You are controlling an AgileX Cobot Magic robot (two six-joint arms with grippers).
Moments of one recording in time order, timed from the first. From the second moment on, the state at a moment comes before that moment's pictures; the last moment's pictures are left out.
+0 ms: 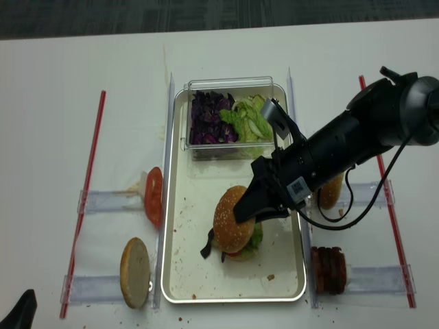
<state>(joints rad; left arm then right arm) 0.11 -0.02 -0.49 -0.04 1.18 0.03 0.31 1.87 -0.87 1.32 1.12 -0.94</state>
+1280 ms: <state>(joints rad) 0.11 -0.02 -0.49 -0.04 1.18 0.03 0.31 1.87 -0.87 1.17 0.98 -0.90</state>
